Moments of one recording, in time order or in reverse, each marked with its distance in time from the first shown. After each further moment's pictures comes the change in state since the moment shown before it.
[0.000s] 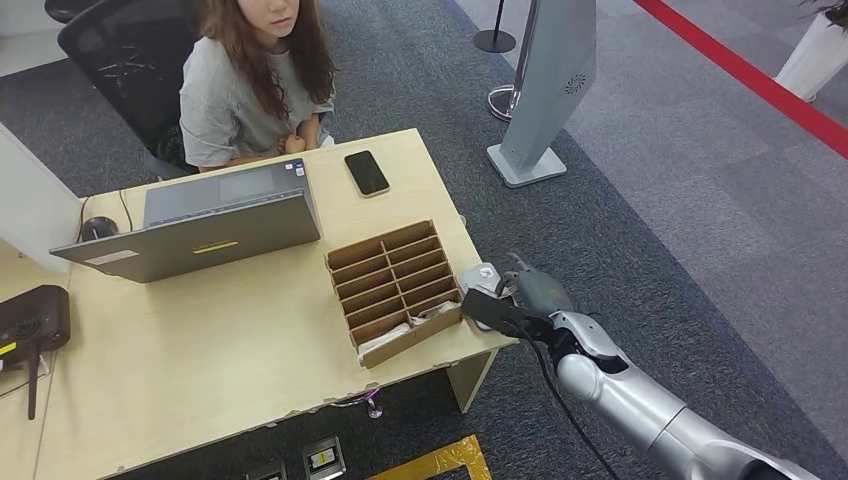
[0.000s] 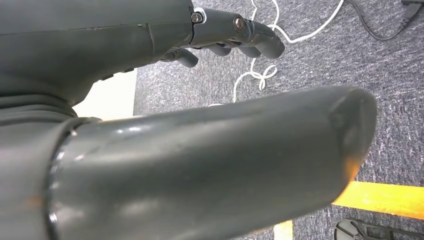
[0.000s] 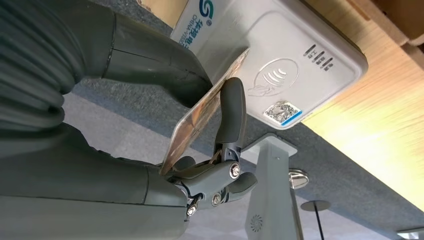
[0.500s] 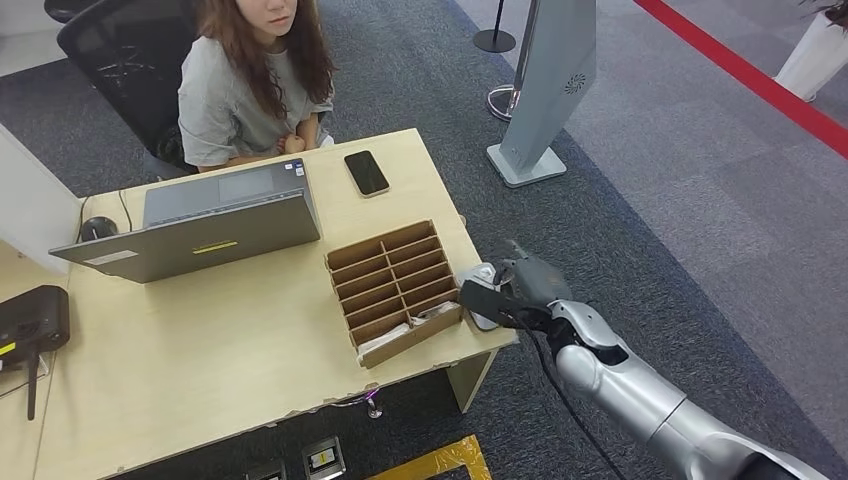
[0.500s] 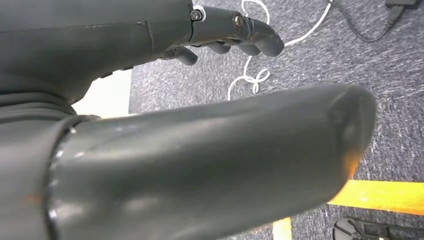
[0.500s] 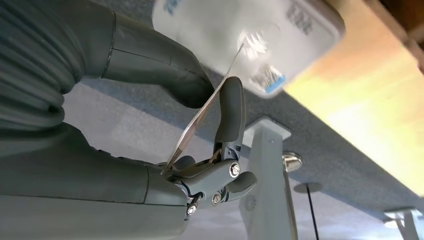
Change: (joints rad) left arm -0.001 0.000 -0.031 0.000 -0.018 -0.003 -0.015; right arm -0.041 -0.012 -0.011 -0.046 0.044 0.031 0.017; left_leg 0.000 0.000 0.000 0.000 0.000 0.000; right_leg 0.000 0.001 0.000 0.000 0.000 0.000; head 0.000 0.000
